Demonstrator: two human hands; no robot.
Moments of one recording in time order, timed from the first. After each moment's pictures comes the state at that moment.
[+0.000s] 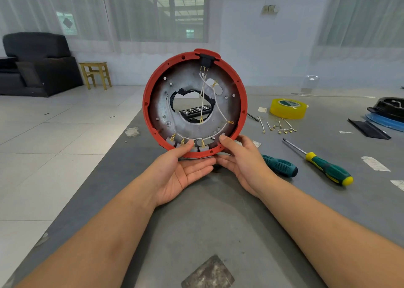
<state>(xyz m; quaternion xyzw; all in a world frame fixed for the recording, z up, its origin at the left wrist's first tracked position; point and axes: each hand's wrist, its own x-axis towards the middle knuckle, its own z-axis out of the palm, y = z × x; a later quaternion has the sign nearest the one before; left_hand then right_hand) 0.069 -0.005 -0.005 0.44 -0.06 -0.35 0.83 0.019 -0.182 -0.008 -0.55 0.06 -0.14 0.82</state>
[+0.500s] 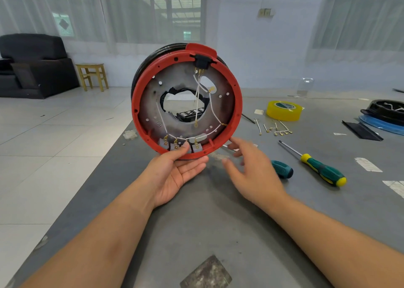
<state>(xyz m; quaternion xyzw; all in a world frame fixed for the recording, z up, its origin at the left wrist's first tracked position) 0.070 -0.003 -0.005 0.43 -0.05 -0.29 0.85 -0.021 -0.199 -0.018 -0.91 0.01 -0.32 0.28</state>
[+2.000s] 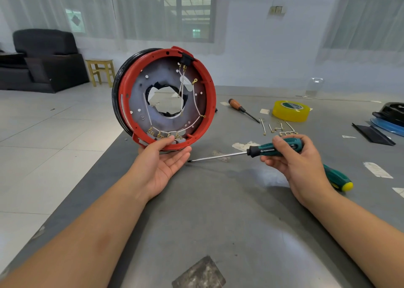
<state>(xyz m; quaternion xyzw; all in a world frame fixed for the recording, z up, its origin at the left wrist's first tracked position) 0.088 0.009 -0.008 0.40 0.01 -0.20 0.89 -0.045 -0.258 0.005 -0.58 0.11 -0.31 0.75</state>
